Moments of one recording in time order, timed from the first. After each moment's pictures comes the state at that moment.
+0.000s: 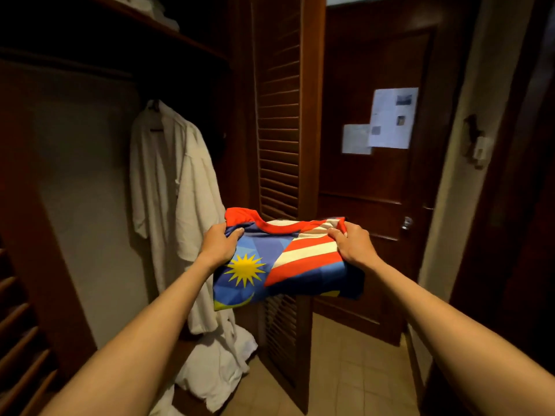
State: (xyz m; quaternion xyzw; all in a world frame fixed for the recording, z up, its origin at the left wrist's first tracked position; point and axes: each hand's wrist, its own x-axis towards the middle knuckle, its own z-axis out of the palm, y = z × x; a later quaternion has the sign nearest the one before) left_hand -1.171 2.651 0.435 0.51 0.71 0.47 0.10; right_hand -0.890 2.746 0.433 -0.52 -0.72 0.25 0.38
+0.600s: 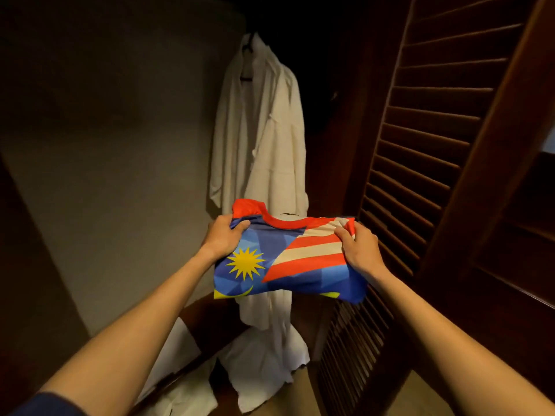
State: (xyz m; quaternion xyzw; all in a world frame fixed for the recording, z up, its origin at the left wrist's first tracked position) left_hand -1.388 2.807 0.360 0.34 0.80 0.50 0.07; right_hand -1.163 2.996 0.360 -0.33 -0.81 0.35 0.34
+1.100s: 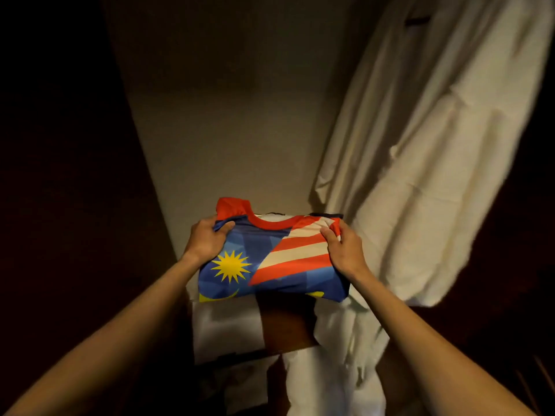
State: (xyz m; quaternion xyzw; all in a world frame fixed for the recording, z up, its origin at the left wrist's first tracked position) left_hand -1.585 2.724 0.287 0.07 0.88 0.47 -0.07; right_hand -1.495 3.002 0.284 -0.11 -0.85 0.48 0.20
